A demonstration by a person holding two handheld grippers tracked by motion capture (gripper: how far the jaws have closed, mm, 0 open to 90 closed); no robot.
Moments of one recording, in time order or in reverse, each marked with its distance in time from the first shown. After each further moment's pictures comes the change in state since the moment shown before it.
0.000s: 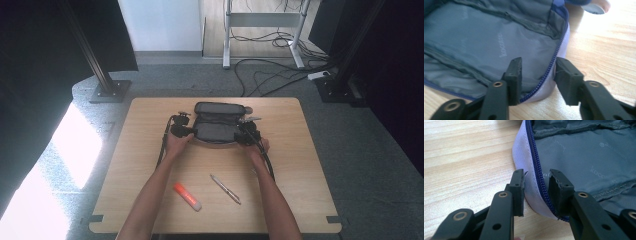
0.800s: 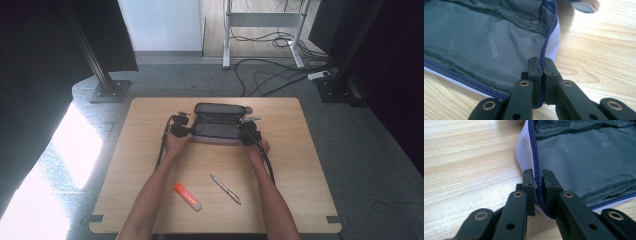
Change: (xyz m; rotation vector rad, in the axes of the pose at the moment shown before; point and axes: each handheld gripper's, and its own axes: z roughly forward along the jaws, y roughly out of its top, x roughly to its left) left arm 0.002 0.000 0.001 0.002 -0.017 0.007; right arm -0.001 0.000 0.000 0.007 -0.055 -0.005
